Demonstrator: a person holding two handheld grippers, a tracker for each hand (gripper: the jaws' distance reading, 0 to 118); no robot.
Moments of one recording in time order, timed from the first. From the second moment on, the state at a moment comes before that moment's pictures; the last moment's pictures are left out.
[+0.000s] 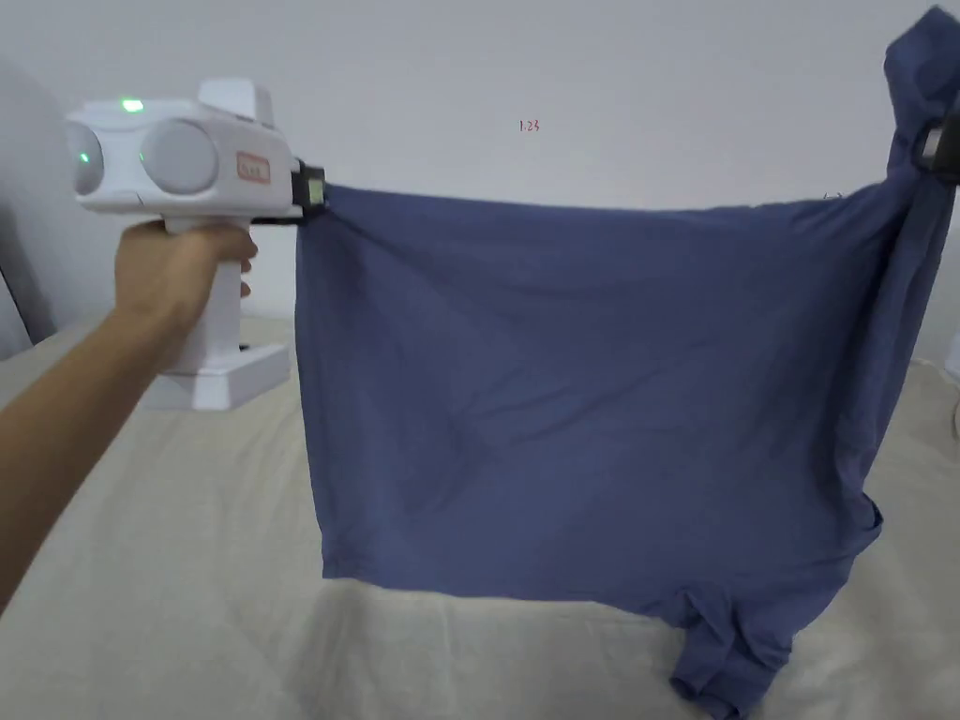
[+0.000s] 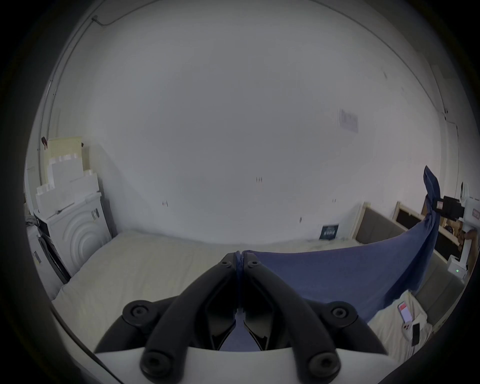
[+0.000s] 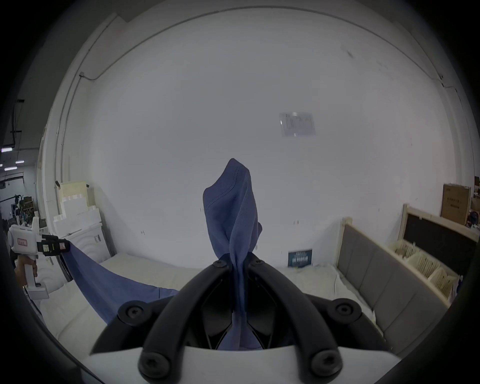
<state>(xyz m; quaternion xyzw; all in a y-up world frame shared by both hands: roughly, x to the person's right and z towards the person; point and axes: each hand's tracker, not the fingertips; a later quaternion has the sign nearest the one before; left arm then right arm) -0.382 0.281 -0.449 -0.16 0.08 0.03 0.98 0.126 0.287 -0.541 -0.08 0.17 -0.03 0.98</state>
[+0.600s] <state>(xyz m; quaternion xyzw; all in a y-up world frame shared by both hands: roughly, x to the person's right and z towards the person) -0.373 0.076 -0.410 -0.31 0.06 0.06 0.95 0.149 0.078 -0.502 -0.25 0.16 -0.06 0.95</state>
